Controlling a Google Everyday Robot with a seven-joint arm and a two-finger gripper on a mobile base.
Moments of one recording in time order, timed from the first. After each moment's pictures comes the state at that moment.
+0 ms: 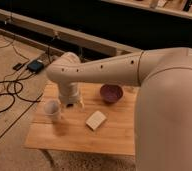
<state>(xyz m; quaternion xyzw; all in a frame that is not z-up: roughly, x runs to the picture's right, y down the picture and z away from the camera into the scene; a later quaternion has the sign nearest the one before) -0.107 0.103 0.703 -0.26 0.23 0.64 0.68</state>
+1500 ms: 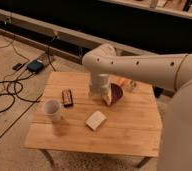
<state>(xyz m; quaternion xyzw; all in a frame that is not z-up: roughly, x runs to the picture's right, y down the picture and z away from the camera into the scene) 0.040 0.041 0.730 -0.19 0.27 0.75 0.57</state>
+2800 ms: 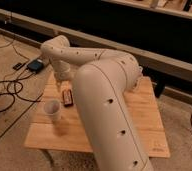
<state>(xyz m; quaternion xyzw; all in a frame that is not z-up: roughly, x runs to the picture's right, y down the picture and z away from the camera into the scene) -0.165 0.022 0.811 -0.29 0.26 0.58 0.71</state>
